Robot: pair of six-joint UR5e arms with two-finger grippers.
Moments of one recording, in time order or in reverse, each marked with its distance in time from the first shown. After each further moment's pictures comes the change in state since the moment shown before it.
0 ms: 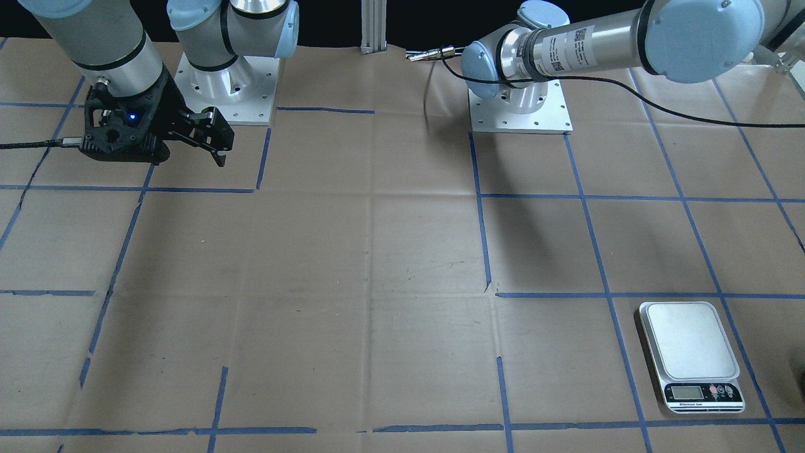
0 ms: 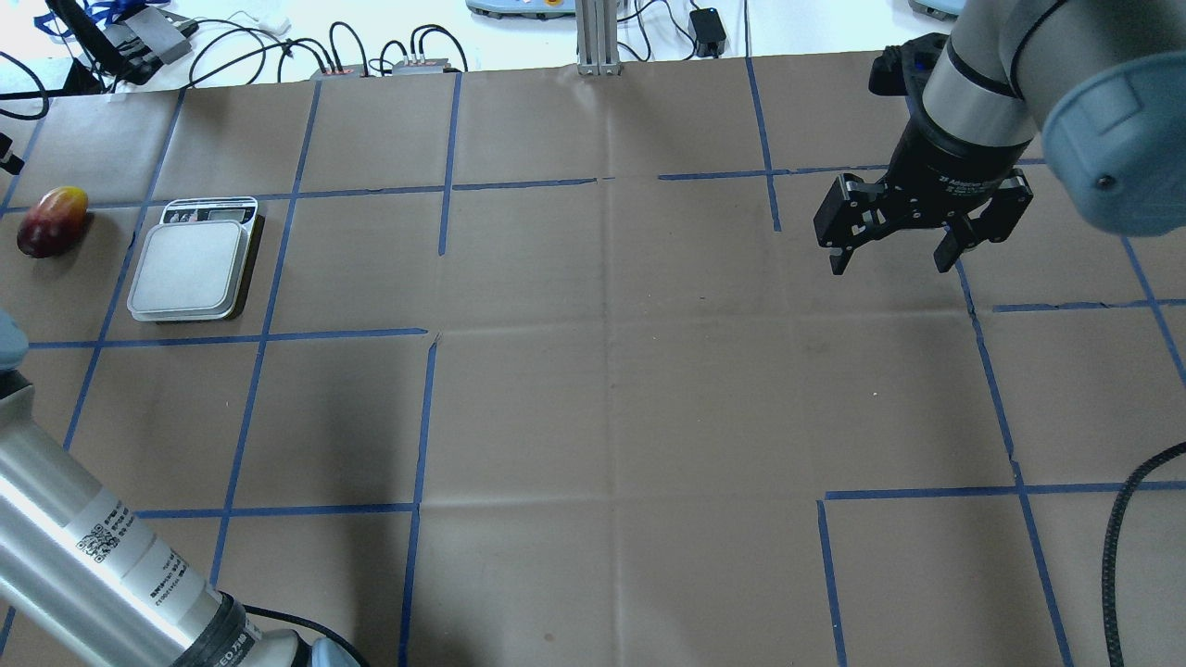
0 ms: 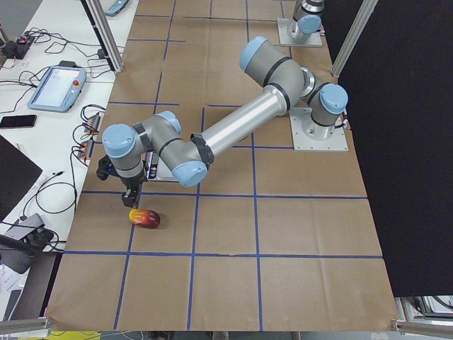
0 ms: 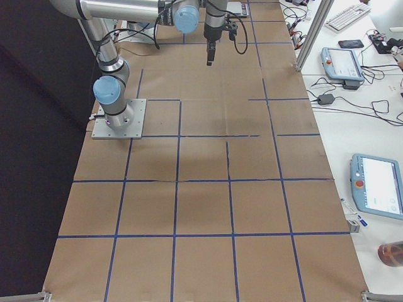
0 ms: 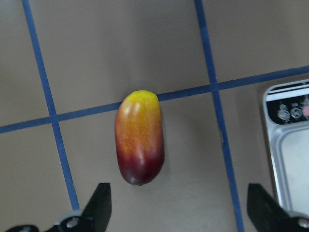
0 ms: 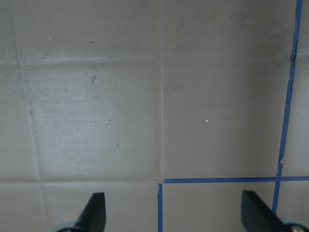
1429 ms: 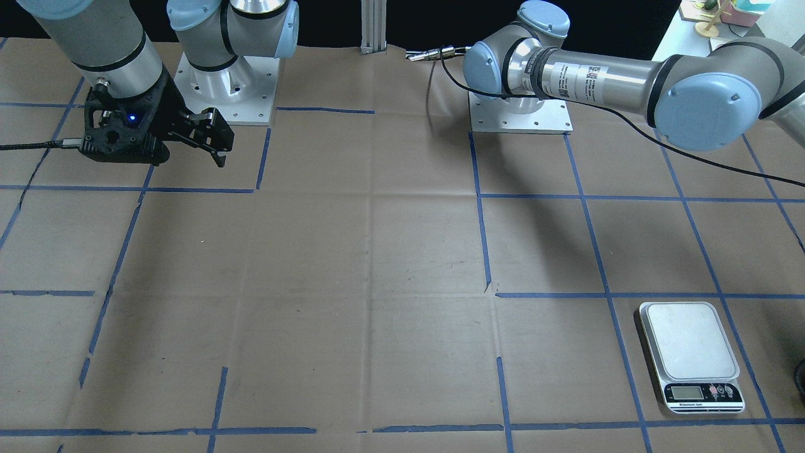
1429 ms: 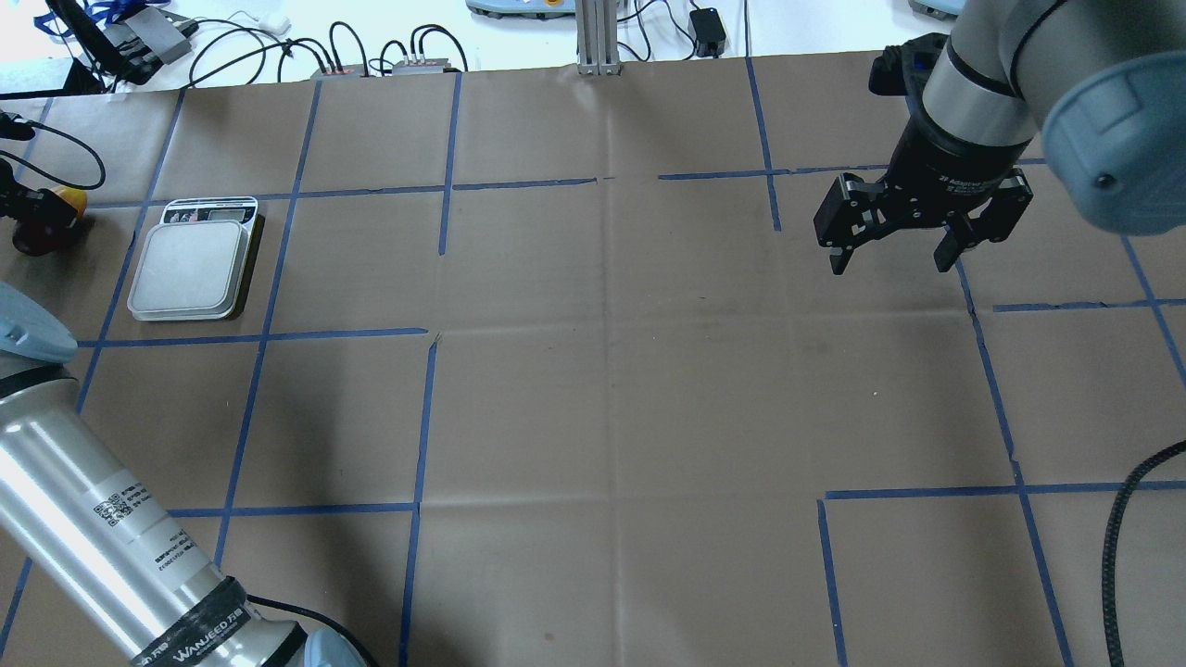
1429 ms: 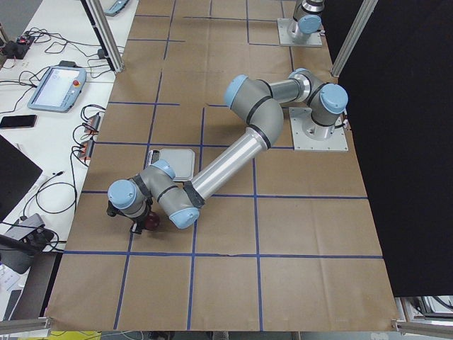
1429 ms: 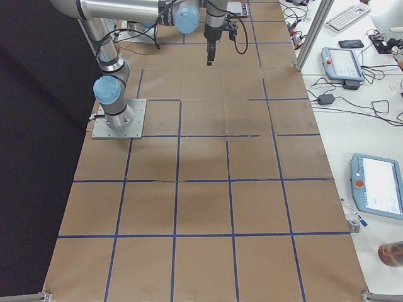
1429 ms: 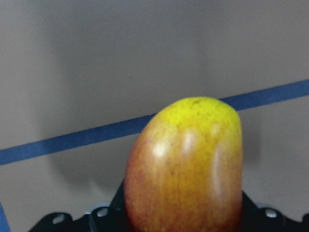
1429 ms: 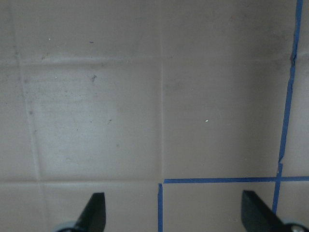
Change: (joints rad) left arm 0.028 -0.224 0.092 0.037 -0.028 0.044; right arm 0.000 0.000 0.000 0.000 0.000 0.000
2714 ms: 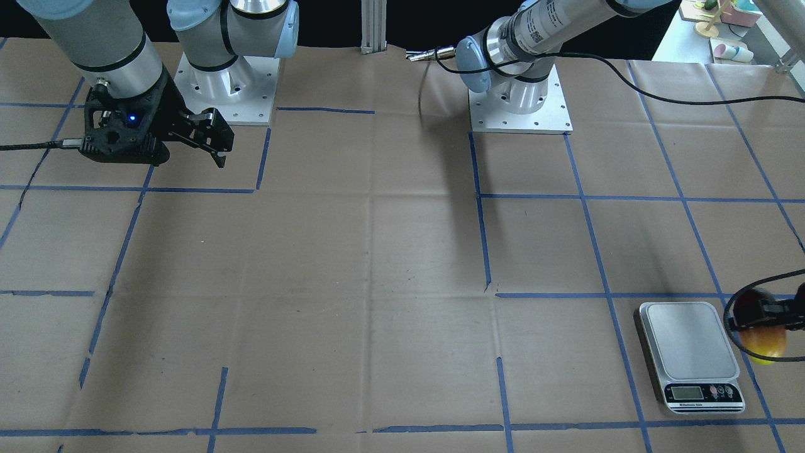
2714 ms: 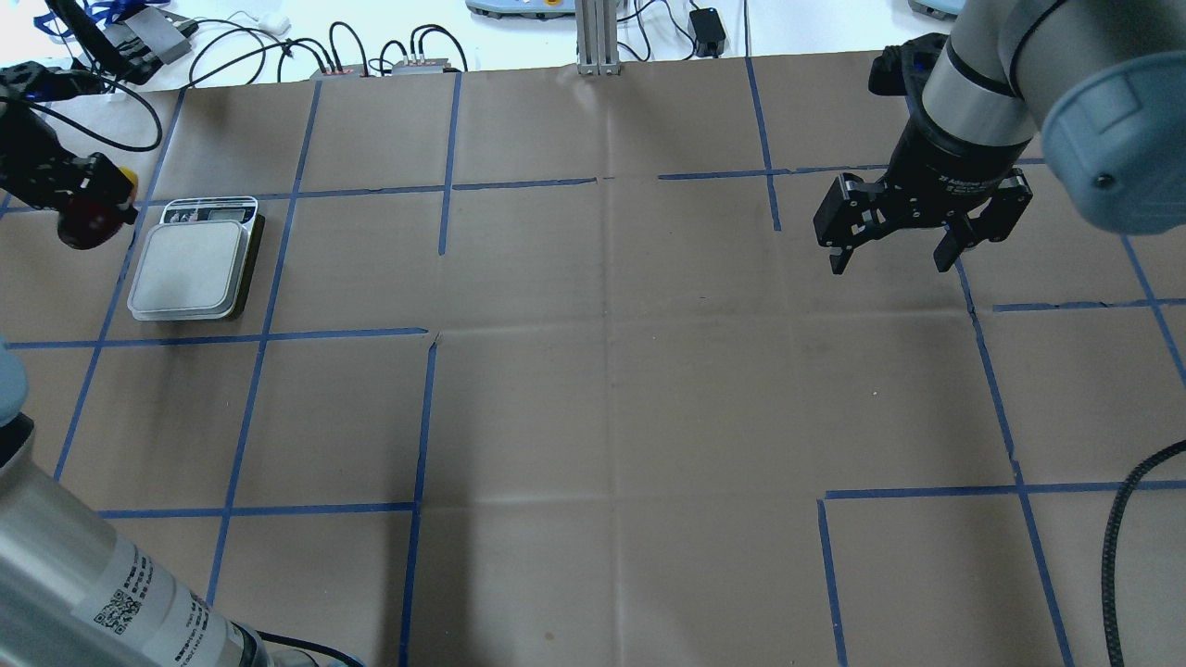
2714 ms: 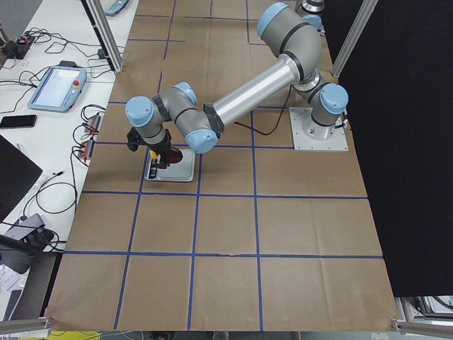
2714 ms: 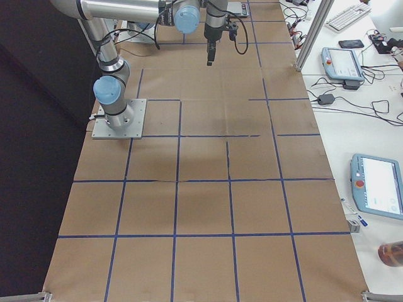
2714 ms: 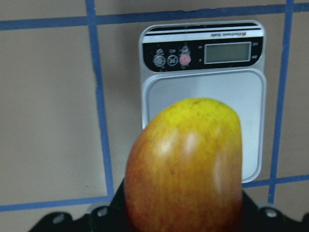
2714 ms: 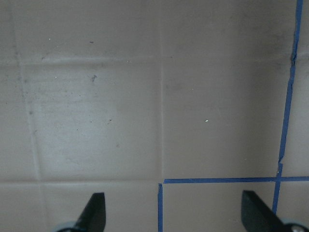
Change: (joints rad) left arm -0.170 0.511 -0.640 0.050 0.022 -0.357; right arm 0.000 0.000 0.000 0.000 0.000 0.000
